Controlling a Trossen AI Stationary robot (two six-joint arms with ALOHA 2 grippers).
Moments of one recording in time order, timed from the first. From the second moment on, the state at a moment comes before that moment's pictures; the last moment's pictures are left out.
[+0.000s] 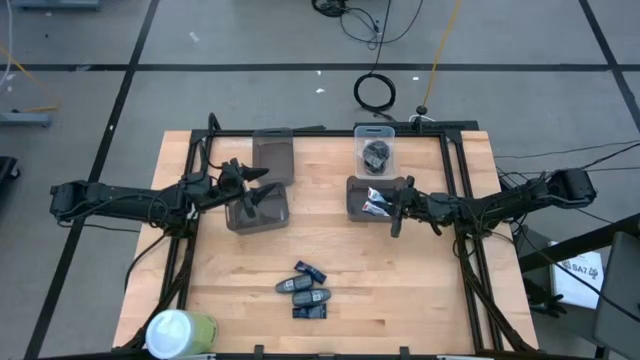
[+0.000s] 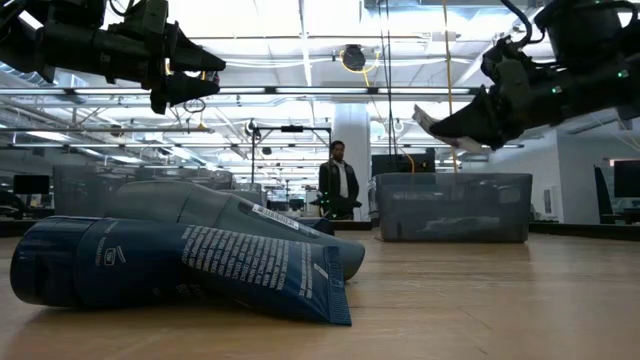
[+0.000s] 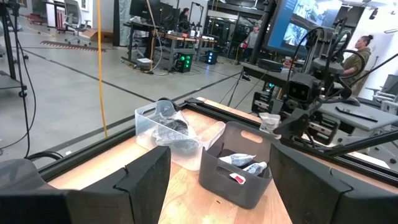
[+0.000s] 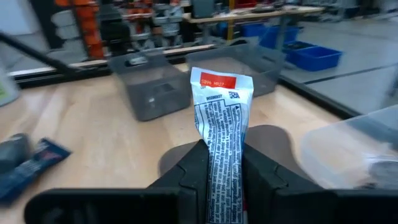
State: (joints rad) left arm 0.13 0.79 0.27 0.53 -0.24 -0.21; right arm 0.03 1.03 0.16 0.71 0.36 0.14
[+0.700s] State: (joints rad) left arm 0.13 0.79 0.27 0.53 -0.24 -0.21; right arm -0.10 1.03 0.38 0.25 0.26 0.13
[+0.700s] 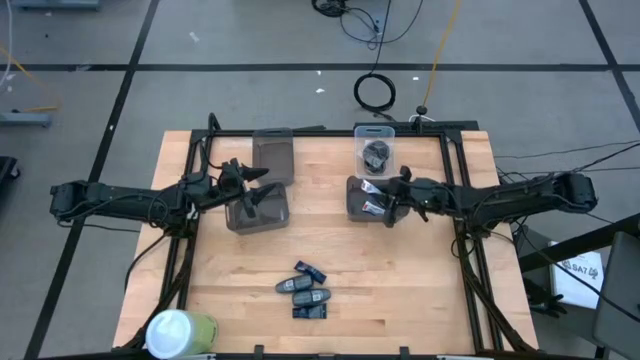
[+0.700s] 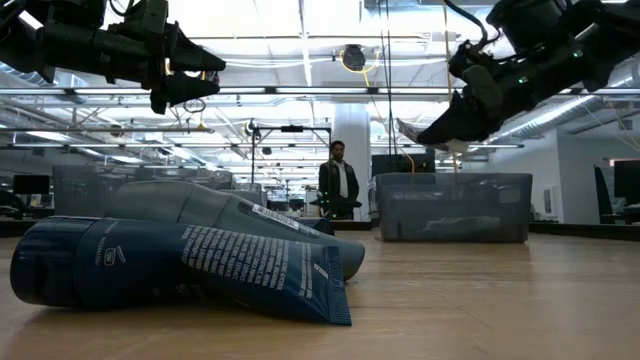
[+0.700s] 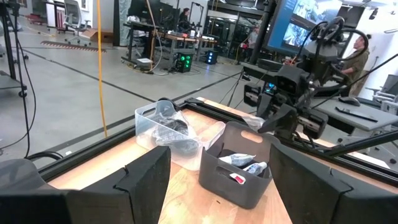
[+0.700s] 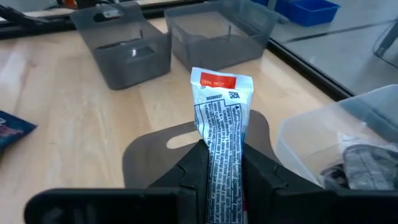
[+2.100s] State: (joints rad) left arm 0.13 0.79 0.27 0.53 -0.24 -0.21; right arm -0.15 1.04 0.29 0.30 0.18 0.16
